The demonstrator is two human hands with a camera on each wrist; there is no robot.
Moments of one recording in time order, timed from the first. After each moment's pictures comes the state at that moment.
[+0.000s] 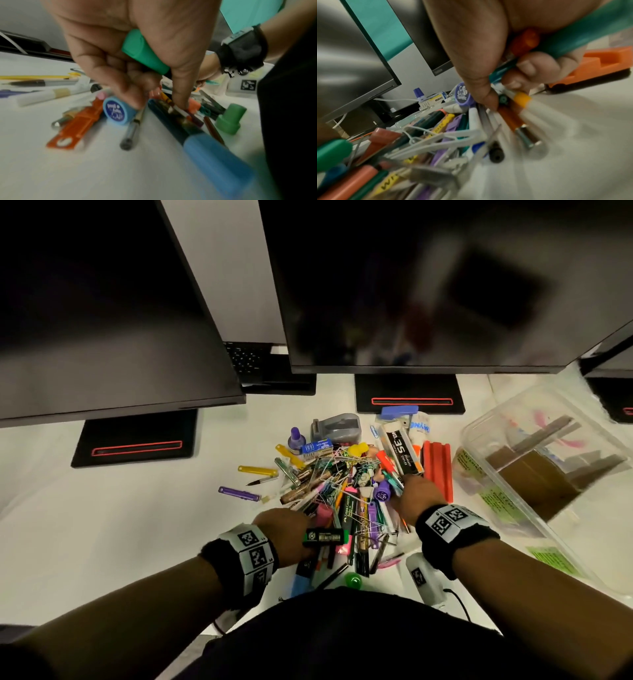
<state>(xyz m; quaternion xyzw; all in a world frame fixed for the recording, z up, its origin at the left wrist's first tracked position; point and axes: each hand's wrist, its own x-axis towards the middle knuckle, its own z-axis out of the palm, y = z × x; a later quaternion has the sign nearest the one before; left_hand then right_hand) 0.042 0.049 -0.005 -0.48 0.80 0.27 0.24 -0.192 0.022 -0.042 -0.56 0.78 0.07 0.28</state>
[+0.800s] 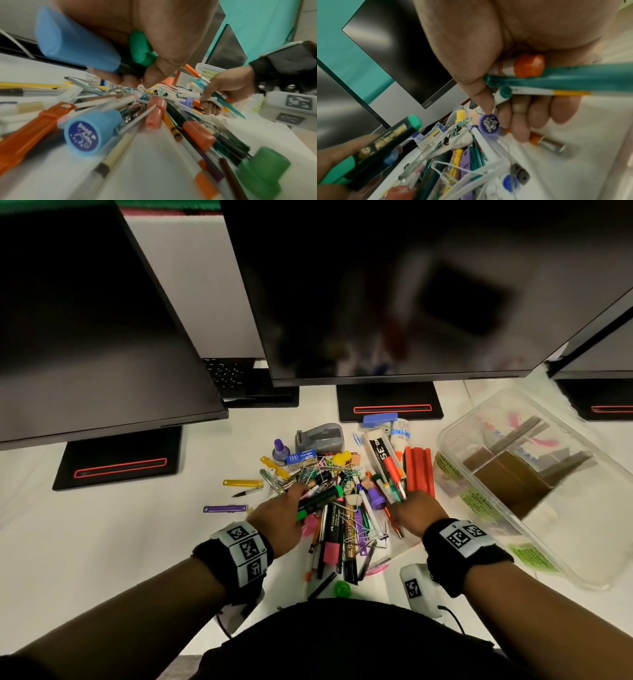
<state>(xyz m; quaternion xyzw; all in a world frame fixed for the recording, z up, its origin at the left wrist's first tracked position) 0.032 0.032 -0.017 -0.58 0.76 0.31 0.03 -0.210 0.042 -0.015 -0.47 0.78 0.00 0.42</state>
